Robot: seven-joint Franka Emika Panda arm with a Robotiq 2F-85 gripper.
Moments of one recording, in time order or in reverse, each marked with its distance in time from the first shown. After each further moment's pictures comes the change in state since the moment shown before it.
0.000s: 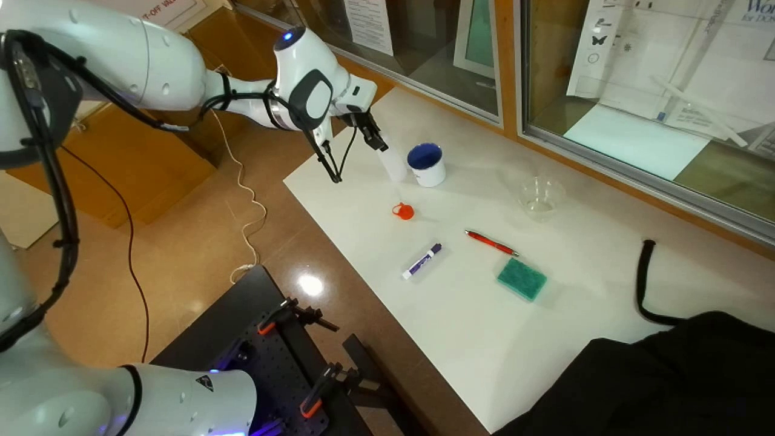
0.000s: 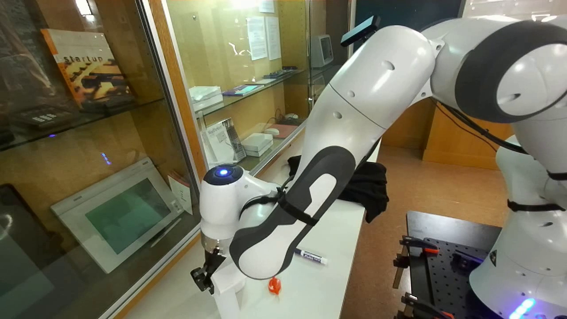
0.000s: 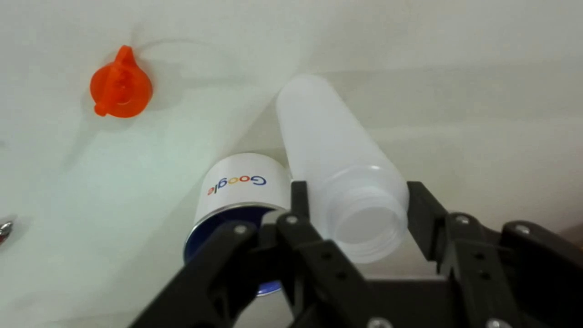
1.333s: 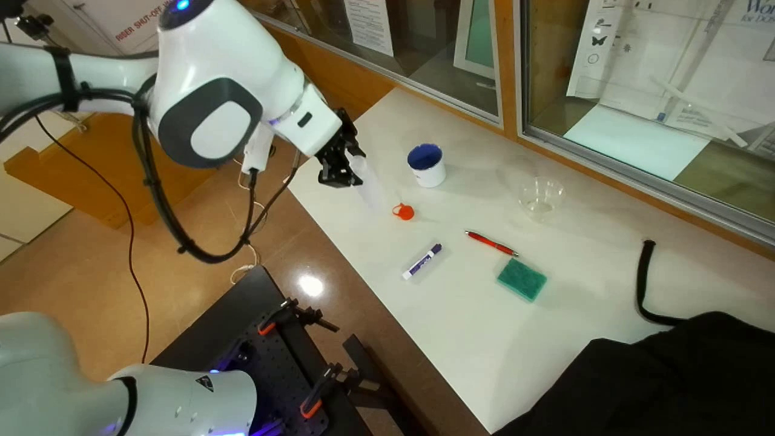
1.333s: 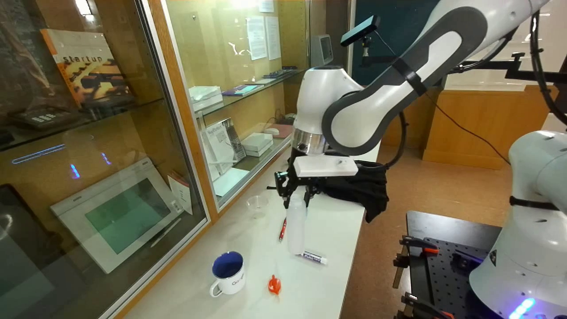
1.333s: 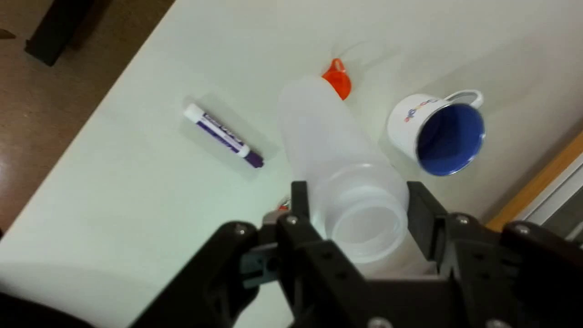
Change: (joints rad) arm -0.337 -0.748 0.066 -0.638 0.087 -0.123 0.058
